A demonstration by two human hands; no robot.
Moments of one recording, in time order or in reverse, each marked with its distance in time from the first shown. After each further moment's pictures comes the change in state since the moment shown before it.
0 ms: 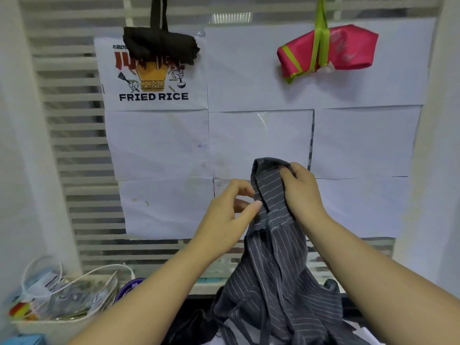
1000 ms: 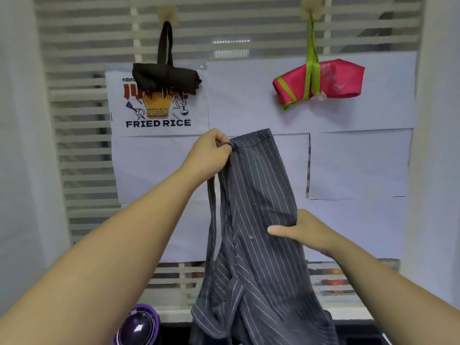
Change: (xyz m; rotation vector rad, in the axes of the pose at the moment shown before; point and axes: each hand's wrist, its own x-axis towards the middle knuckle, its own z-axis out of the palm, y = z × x) left_hand 0.118 0.048 -0.065 0.166 0.181 -0.144; right_hand 0.014 0.032 -0.042 -0.210 -0.639 0.083
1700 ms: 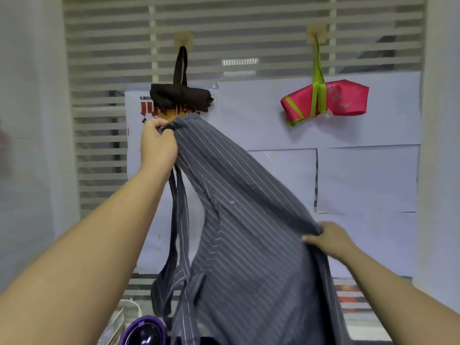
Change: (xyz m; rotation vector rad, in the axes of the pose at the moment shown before) left_hand 0.027 -0.024 -0.082 -0.267 0.556 -0.051; right_hand 0.018 0.028 -0.027 -0.433 0.338 0.292
